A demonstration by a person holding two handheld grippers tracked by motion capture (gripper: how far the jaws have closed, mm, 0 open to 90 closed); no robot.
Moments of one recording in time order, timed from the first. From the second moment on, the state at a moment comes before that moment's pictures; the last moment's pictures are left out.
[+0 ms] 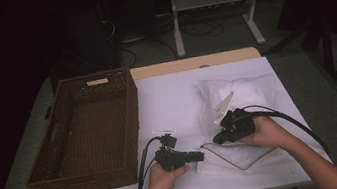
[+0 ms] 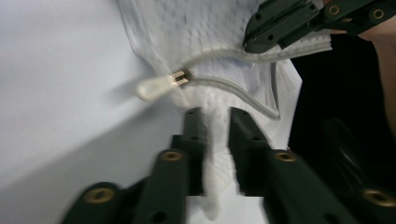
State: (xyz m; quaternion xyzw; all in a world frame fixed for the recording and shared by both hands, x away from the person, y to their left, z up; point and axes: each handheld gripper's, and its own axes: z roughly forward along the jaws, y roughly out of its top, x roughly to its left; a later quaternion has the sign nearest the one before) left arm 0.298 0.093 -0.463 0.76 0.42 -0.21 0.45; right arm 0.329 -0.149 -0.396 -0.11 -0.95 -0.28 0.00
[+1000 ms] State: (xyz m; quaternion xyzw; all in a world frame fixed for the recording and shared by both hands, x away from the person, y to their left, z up) left arm 0.290 0.113 -0.448 0.77 0.41 -0.13 0.47; right arm 0.331 -0.109 -0.370 -0.13 -0.93 -0.33 -0.03
